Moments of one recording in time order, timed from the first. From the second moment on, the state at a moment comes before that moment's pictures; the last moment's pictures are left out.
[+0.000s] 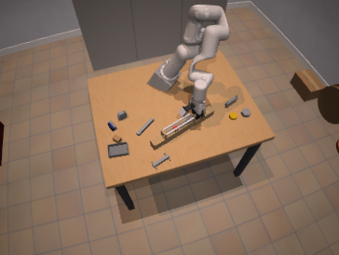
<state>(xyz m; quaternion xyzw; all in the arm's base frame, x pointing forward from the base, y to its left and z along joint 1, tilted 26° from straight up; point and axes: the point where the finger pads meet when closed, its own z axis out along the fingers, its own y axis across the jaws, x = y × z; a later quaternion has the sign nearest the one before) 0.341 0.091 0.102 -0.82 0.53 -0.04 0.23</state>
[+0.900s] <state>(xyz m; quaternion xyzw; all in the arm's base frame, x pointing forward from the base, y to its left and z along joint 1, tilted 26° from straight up) 0.324 0.070 0.155 -0.82 0.53 -0.04 0.22</state>
